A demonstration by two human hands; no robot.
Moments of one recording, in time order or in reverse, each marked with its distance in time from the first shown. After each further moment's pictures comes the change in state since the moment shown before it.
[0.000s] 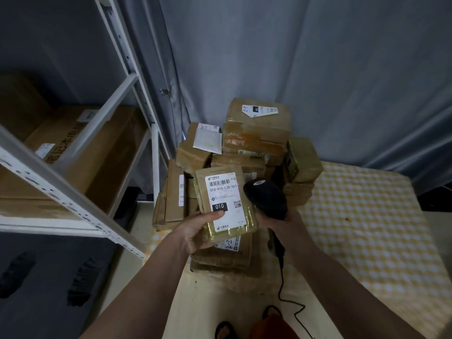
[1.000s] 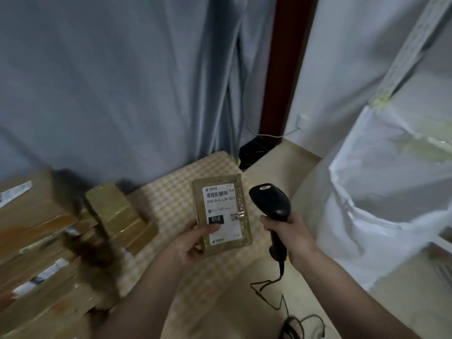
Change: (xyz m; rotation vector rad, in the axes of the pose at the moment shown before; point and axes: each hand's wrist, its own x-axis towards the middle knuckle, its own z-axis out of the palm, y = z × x) left_hand 0.044 -0.103 0.435 0.471 -0.453 -0.134; right_hand -0.115 0.063 -0.394 0.362 0.780 0.040
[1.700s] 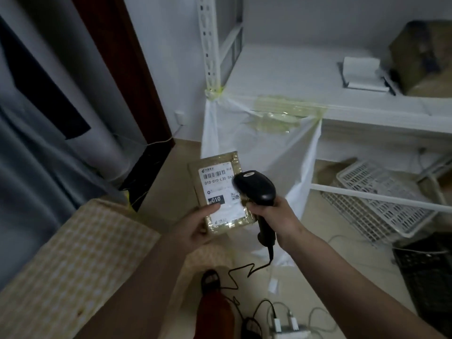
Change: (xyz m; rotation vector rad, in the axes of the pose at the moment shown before) left_hand 0.157 -0.020 0.384 0.330 -0.446 -0.165; right_hand 0.107 -0.028 -0.311 0.225 0.410 0.076
